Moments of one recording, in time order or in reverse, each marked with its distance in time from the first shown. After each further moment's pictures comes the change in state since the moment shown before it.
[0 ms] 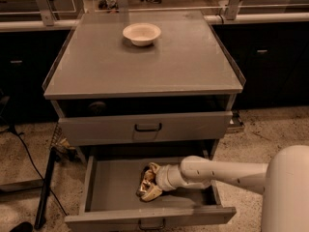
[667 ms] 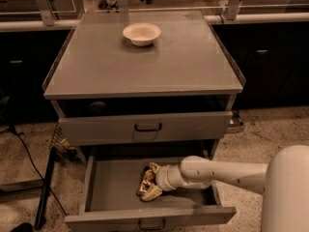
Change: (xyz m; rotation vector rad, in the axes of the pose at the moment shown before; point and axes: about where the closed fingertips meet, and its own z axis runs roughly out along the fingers) arm 0.000 0.000 0.000 0.000 0.000 0.000
